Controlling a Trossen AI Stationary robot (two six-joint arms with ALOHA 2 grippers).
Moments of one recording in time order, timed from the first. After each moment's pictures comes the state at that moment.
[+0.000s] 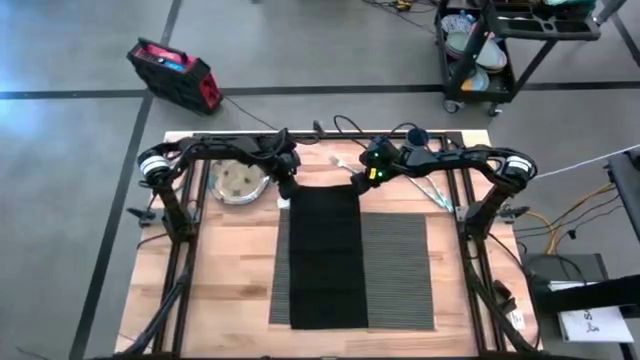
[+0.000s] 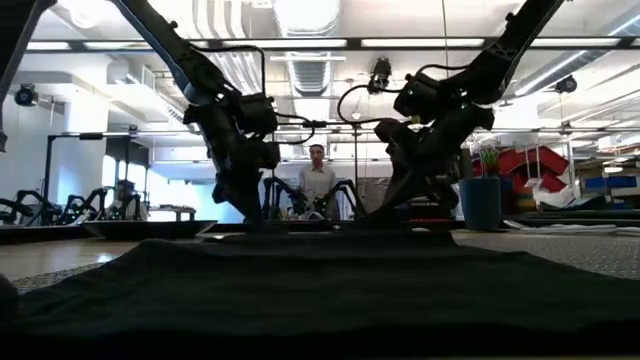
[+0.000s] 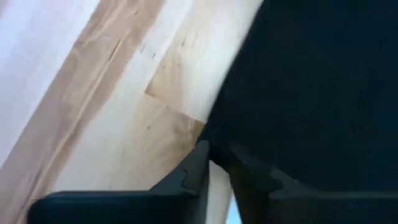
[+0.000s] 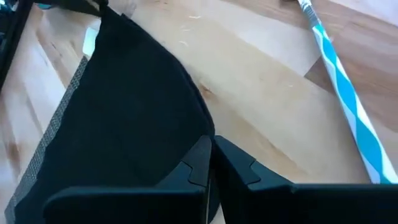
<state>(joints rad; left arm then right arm) 0.58 1.74 1.05 -0.47 0.30 0.02 -0.54 1.65 0.82 -0.01 -0.37 0.56</state>
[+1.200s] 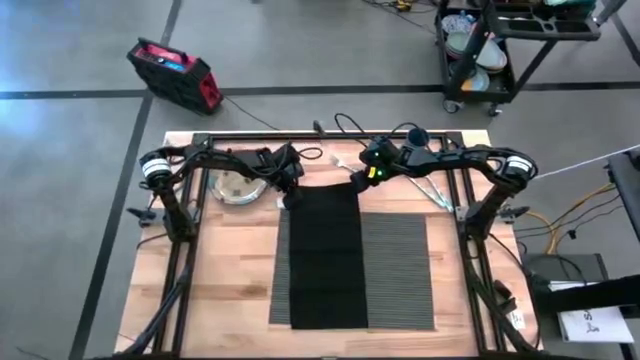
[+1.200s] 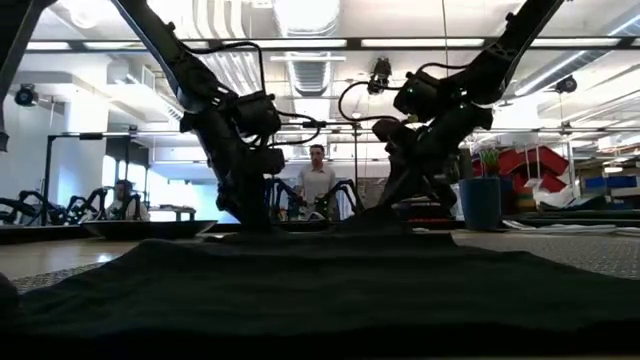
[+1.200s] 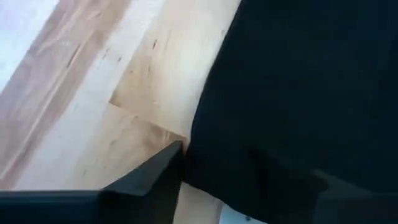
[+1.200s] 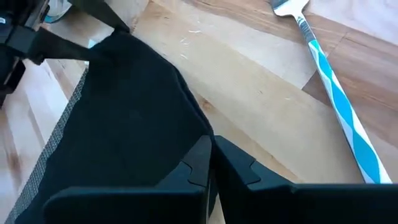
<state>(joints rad) 0.46 1.78 0.93 -0.25 0.18 -0.04 -0.54 1.65 0.82 0.01 -0.35 0.58</state>
